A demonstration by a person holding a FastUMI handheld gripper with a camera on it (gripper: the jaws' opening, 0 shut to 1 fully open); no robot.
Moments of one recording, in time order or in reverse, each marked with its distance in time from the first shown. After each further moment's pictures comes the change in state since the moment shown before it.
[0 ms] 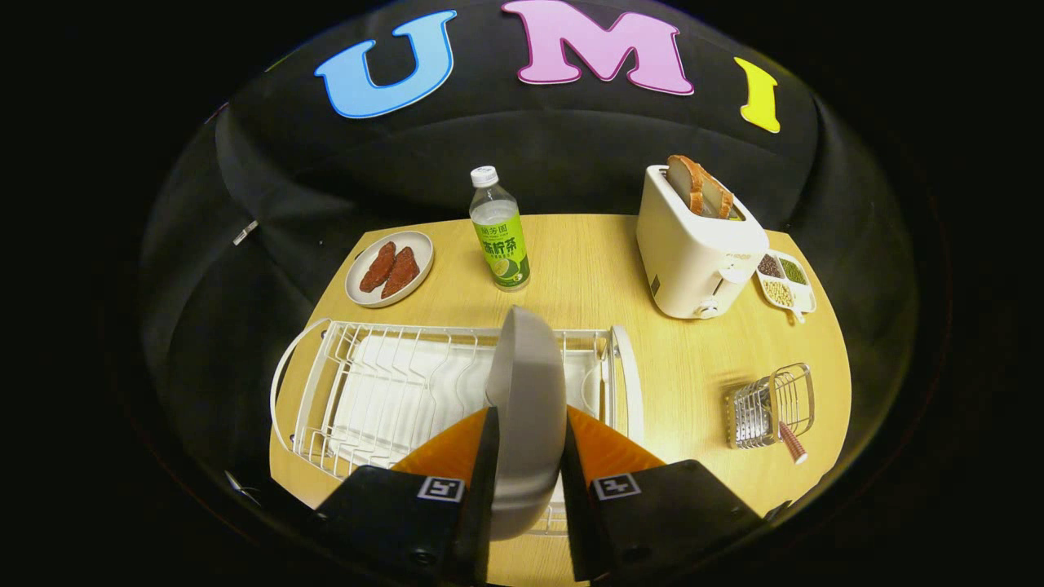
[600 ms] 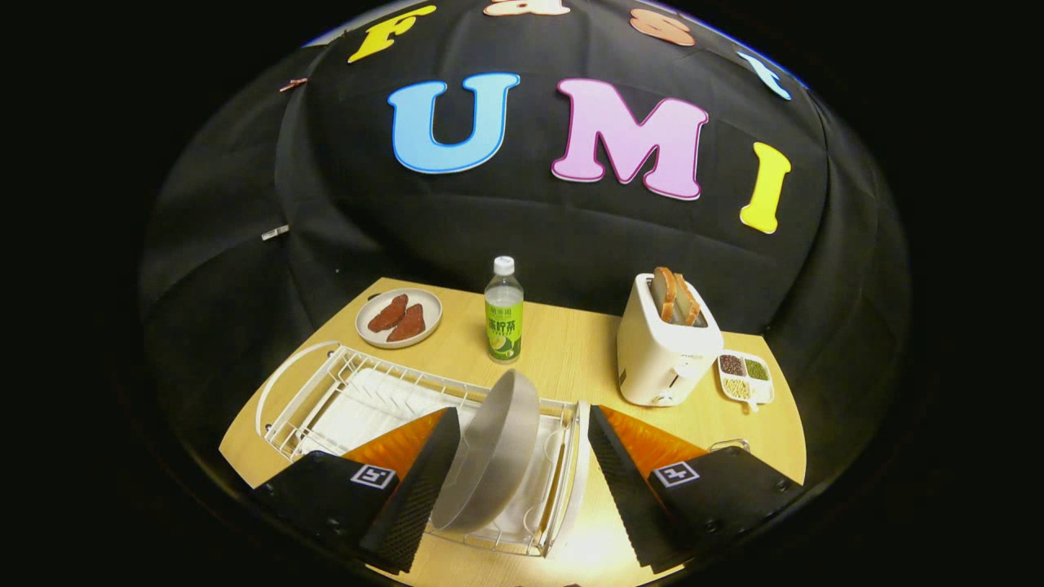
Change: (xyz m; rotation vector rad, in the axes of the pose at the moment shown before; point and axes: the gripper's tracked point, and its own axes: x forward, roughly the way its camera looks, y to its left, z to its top) arm -0.039 -0.009 0.032 -0.211 -0.301 -0.010
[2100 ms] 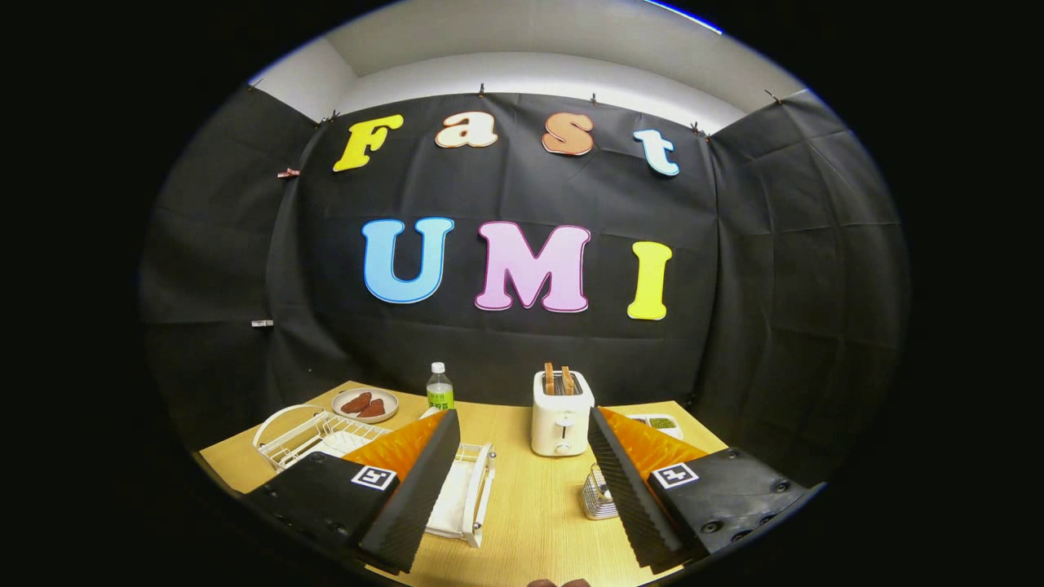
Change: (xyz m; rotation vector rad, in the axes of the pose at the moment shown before) arm -0.197 -0.094 -0.005 0.055 -0.588 -0.162
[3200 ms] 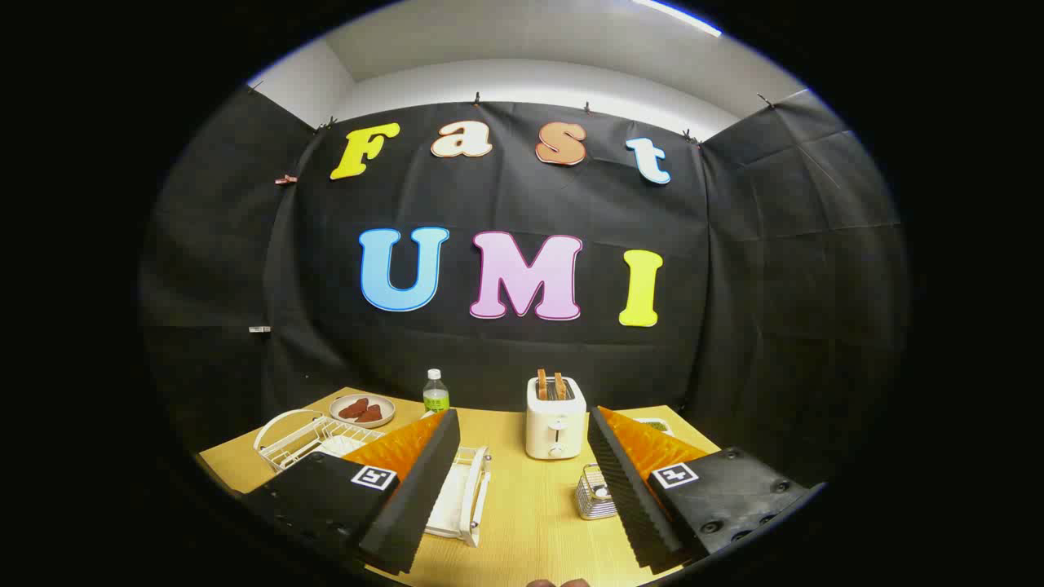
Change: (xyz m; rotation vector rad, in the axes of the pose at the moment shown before) arm -0.018 -0.007 0.006 0.007 -0.039 -0.028
